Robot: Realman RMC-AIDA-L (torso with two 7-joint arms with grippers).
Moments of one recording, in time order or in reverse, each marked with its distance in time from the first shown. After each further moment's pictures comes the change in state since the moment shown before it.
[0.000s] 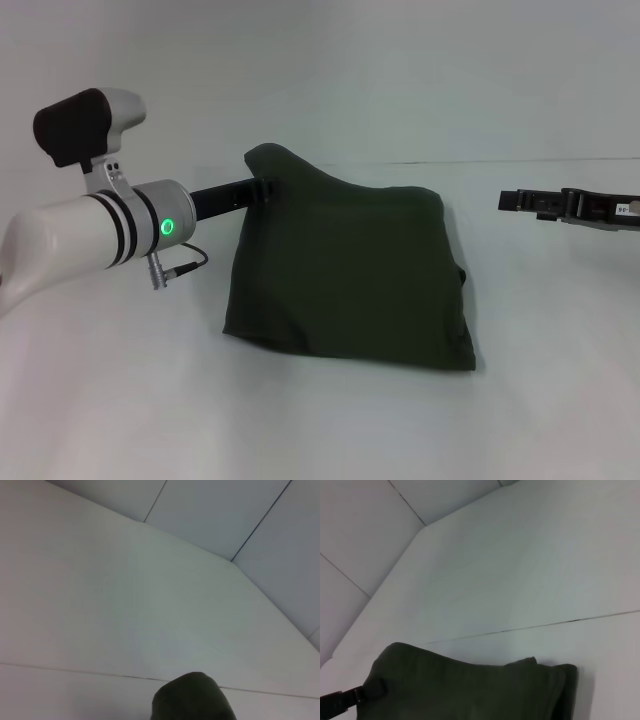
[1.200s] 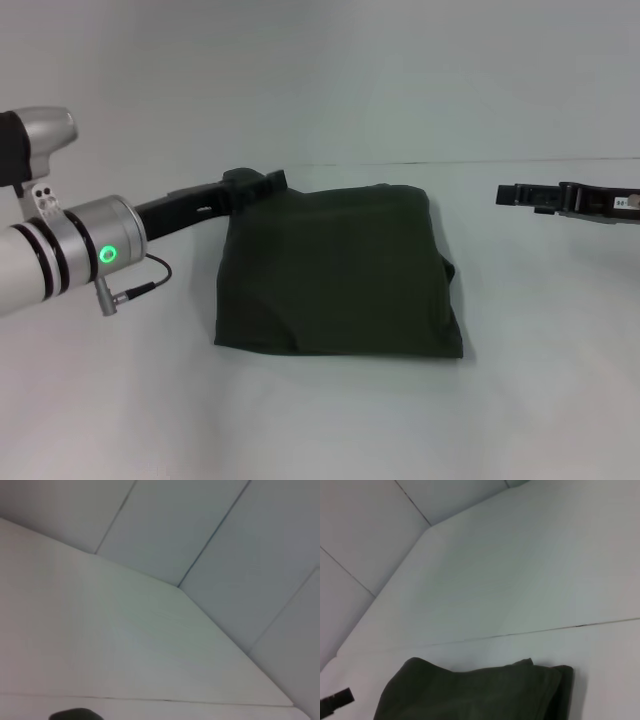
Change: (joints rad) left arm 0.205 -0.036 -0.071 0.248 -0.005 0.310 0.091; right arm 0.012 -0.005 0.000 0.000 0.000 -0.007 -0.006
